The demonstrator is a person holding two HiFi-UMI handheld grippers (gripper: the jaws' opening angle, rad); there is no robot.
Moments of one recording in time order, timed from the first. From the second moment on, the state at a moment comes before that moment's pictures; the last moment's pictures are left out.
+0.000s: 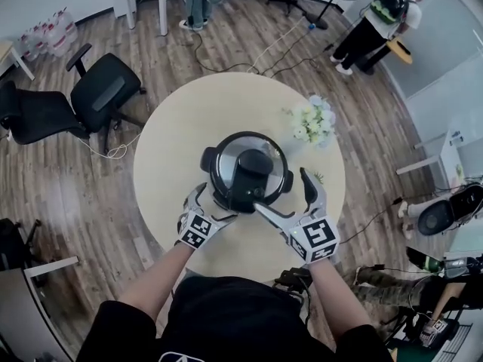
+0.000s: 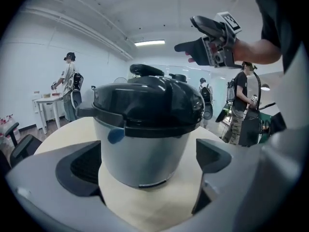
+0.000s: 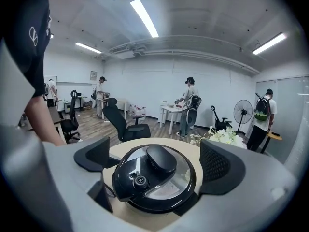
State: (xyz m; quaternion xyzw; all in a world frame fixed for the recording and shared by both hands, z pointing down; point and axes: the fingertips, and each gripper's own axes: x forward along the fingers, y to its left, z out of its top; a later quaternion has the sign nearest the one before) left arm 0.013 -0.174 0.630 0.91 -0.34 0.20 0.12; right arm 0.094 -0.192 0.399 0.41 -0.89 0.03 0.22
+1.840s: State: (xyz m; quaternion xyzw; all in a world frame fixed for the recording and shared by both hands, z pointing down) left arm 0.019 -0.186 0.653 0.90 -0.38 0.22 0.08; right arm 0.035 -0.263 0.521 0.09 -0.84 0.09 0.53
